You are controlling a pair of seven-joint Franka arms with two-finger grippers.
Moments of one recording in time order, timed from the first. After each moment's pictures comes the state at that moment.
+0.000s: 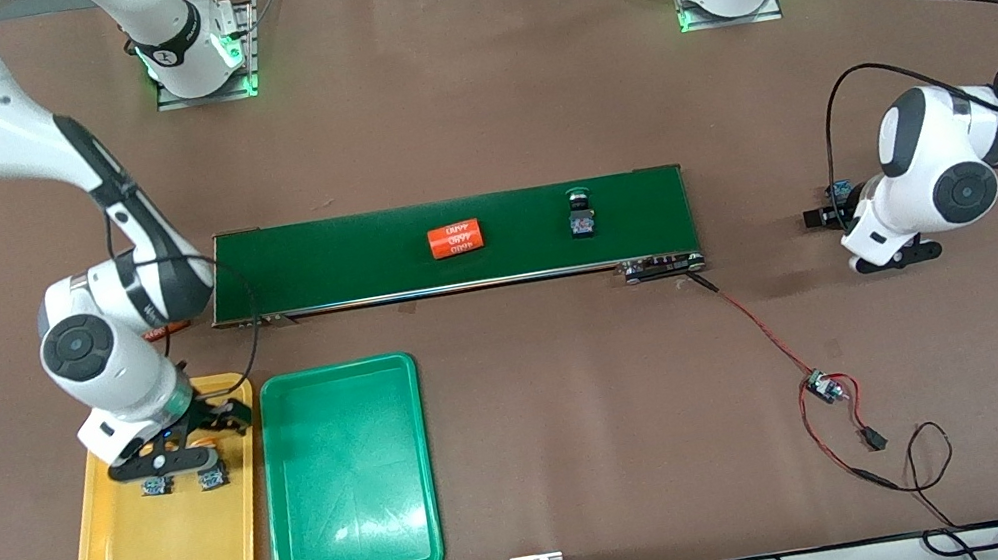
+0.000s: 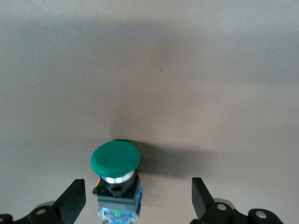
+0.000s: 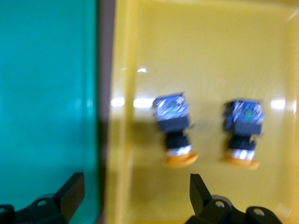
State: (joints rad) left arm 0.51 0.54 -0.43 -2.05 0.38 2.17 -0.25; right arm -0.06 0.63 0.26 -1.65 -0.36 2.36 0.39
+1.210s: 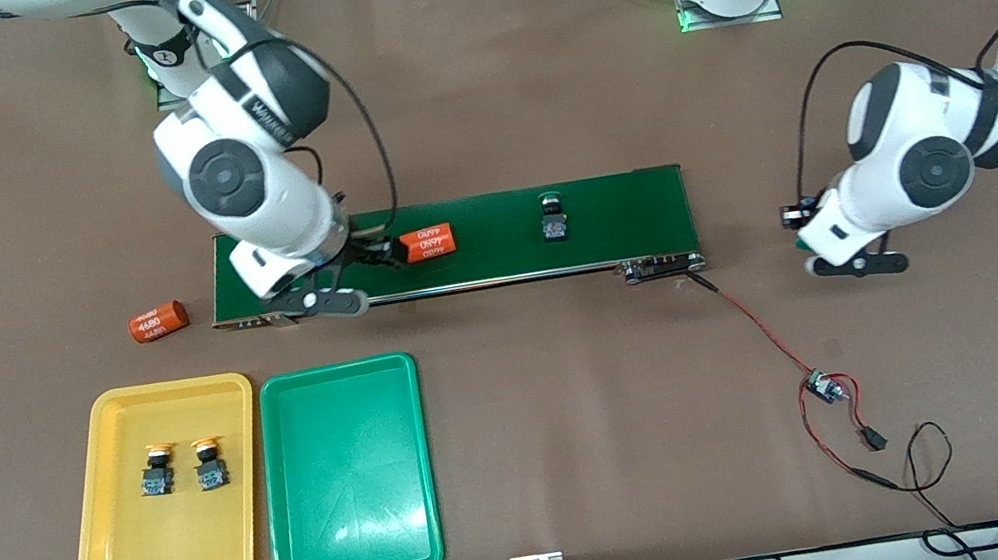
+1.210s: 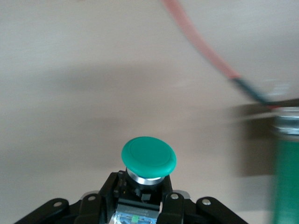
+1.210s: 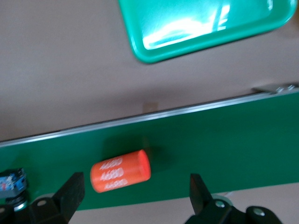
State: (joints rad) left arm 0.52 0.47 -0.72 -1.94 0.32 2.03 -0.26; right arm 0.14 0.43 0.49 -1.70 -0.08 2.04 0.85
